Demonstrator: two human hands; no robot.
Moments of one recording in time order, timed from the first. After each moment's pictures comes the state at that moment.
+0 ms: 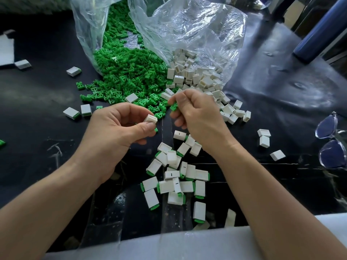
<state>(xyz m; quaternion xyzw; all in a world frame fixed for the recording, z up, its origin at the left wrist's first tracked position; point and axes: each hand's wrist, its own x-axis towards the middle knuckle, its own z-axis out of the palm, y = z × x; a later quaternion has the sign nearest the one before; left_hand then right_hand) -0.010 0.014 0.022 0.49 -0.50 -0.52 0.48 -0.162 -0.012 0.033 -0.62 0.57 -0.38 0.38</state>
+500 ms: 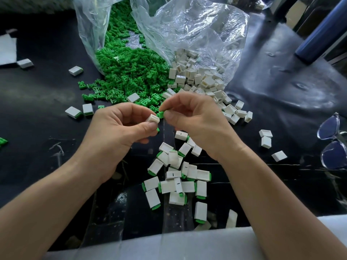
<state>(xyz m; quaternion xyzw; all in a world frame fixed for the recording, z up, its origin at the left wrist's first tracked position) -0.010 0.013 0.022 0.49 -0.50 -0.53 0.48 -0.162 -0.002 0.040 -0.66 0.50 -0.37 0.43</state>
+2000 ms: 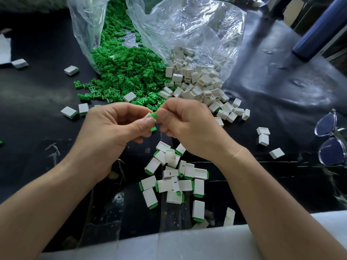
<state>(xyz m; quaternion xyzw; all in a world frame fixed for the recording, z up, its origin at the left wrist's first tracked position) -0.009 0.014 0.025 0.48 -0.52 -0.52 0.48 -0.160 0.002 0.038 -0.71 0.52 -0.30 0.37</state>
